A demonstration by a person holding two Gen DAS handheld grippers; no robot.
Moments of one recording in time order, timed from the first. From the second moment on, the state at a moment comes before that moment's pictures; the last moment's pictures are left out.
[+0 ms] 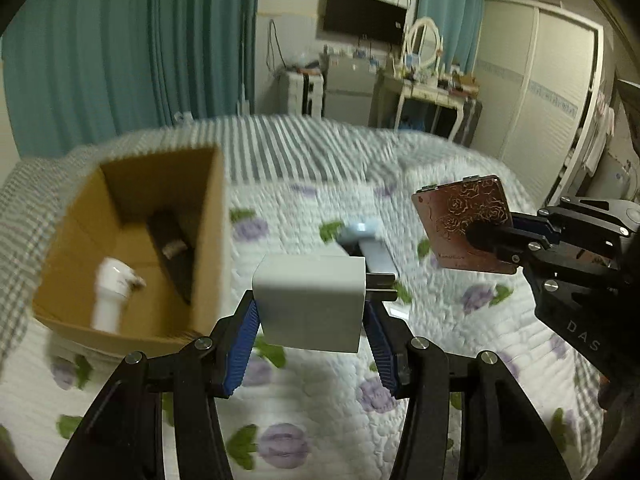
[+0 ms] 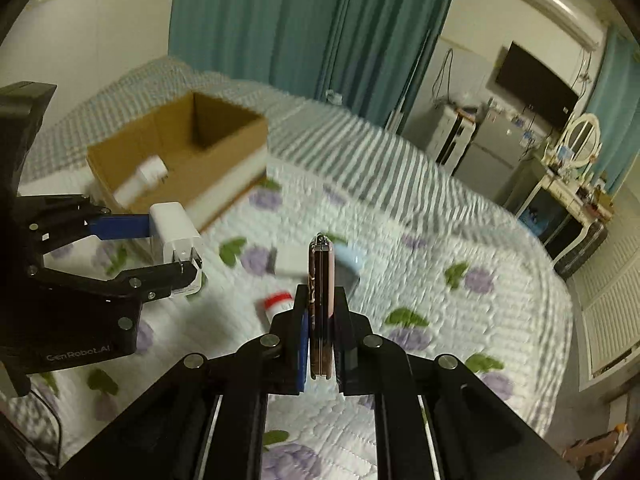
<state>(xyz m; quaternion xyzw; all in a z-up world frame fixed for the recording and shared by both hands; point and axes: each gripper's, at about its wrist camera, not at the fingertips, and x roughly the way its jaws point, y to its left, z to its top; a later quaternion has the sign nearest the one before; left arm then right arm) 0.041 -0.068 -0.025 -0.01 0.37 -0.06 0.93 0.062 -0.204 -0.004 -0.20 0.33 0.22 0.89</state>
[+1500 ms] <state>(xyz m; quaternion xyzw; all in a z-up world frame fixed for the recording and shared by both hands) 0.131 0.119 -0.025 0.01 0.38 0.01 0.93 0.180 0.024 0.001 -0.19 0.34 0.27 0.88</state>
